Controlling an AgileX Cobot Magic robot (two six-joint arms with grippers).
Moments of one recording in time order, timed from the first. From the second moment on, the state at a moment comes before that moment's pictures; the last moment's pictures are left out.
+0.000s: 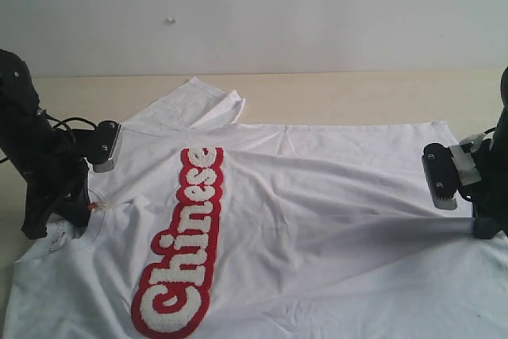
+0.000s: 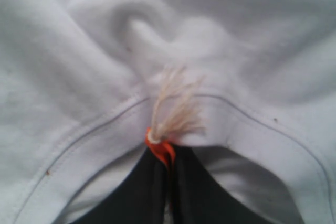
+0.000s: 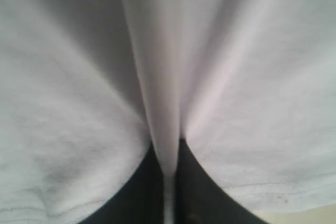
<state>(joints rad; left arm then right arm) -0.15 2.06 -1.23 -0.26 0.86 1.56 -0.13 1.94 -1.01 -0.13 0.75 -1.28</state>
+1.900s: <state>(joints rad) -0.15 1.92 -1.13 -0.32 0.85 1.51 -0.13 1.74 -0.99 -0.11 0.71 -1.23</state>
